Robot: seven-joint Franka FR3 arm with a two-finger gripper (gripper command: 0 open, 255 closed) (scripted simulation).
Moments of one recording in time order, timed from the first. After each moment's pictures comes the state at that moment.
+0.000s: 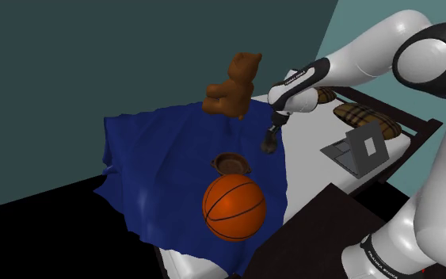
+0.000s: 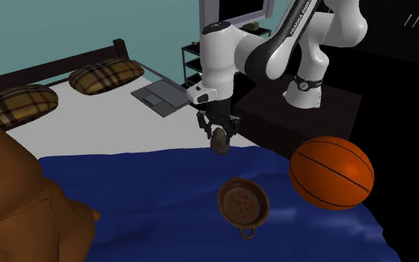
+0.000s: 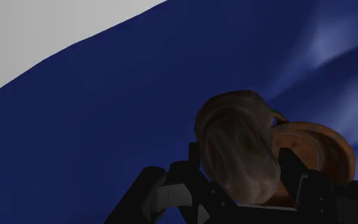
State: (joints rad) arm 0.11 0.33 -0.36 -2.17 0.34 2.47 -0.78
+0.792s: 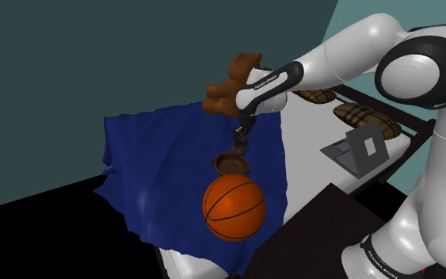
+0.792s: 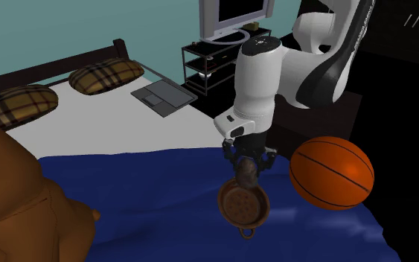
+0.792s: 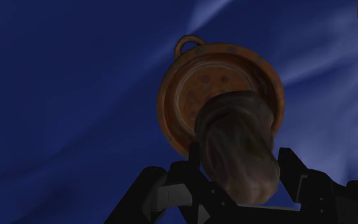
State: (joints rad) arm 0.28 0.42 -0.29 -2.00 0.32 2.42 -0.50
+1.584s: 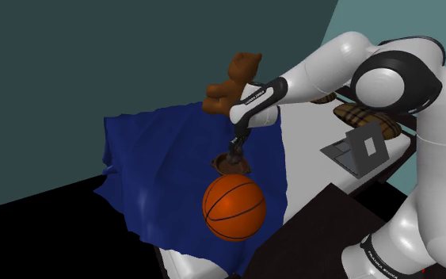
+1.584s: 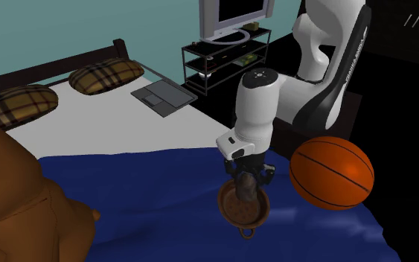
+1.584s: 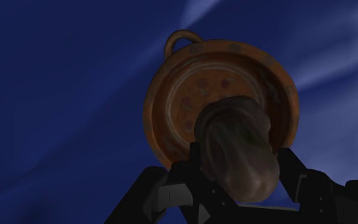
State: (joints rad) arm 0.27 0.54 -0.25 -1.98 0.37 2.52 -0.52
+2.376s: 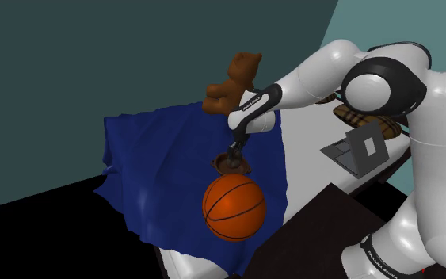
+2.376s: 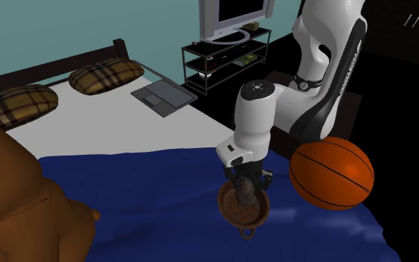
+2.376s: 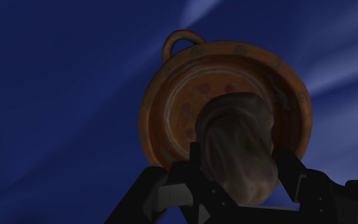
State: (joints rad) arm 0.25 0.60 -0.23 -1.97 0.40 2.57 -0.54
